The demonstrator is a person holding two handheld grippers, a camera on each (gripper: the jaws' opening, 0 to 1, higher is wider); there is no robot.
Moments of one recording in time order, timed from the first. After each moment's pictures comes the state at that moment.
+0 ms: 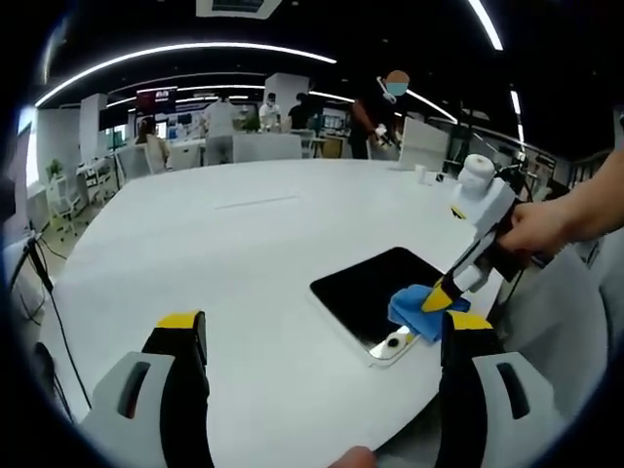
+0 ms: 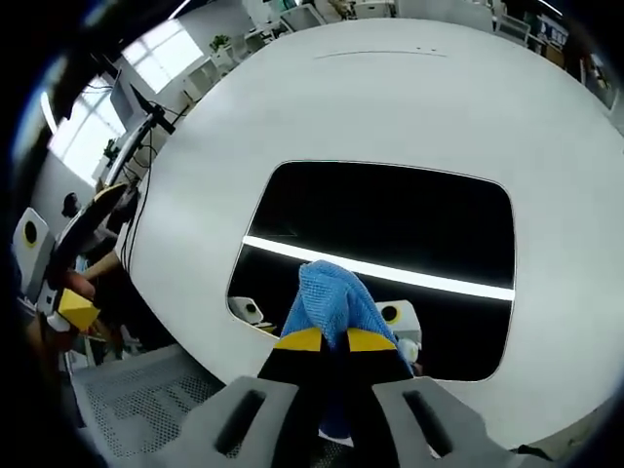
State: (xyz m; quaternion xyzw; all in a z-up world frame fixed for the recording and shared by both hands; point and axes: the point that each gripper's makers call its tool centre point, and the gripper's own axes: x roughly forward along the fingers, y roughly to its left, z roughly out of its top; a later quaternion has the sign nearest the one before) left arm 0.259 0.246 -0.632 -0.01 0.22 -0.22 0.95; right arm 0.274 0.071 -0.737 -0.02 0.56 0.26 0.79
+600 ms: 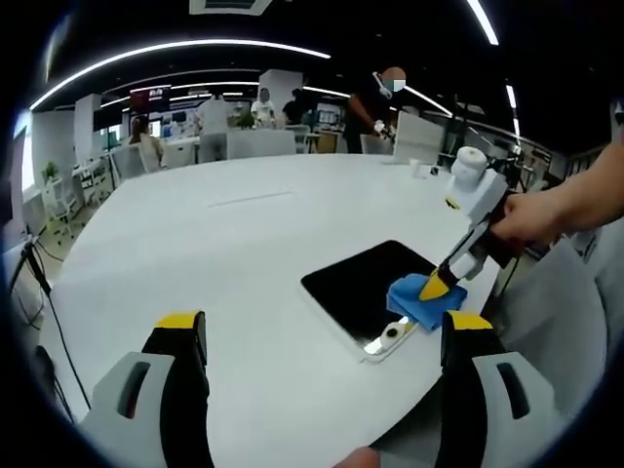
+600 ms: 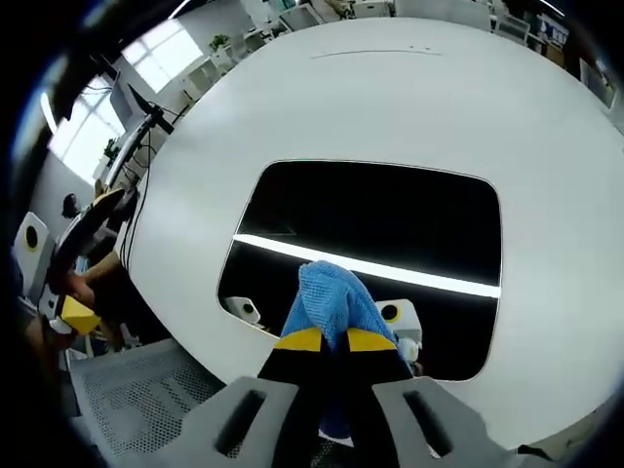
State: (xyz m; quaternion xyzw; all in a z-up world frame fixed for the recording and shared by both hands) left arm 0.253 0.238 -0.635 0.00 0.23 -0.23 0.95; right arm 0.274 0.061 -0.737 -0.02 0.57 0.26 0.78
